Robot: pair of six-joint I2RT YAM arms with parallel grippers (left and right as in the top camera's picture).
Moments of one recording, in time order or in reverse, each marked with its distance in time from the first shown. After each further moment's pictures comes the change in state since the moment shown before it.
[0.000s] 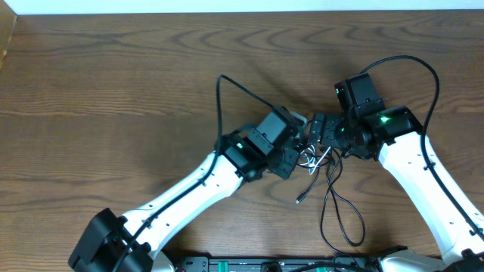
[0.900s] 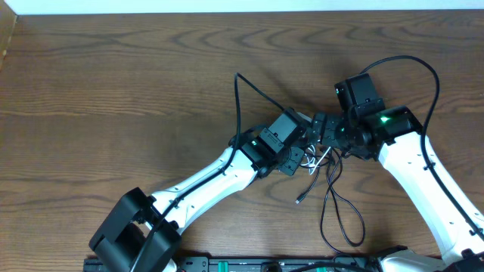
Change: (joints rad) left arm -0.007 0.122 0.000 0.109 -0.052 0.016; right arm 0.000 0.000 0.000 0.000 0.003 0.000
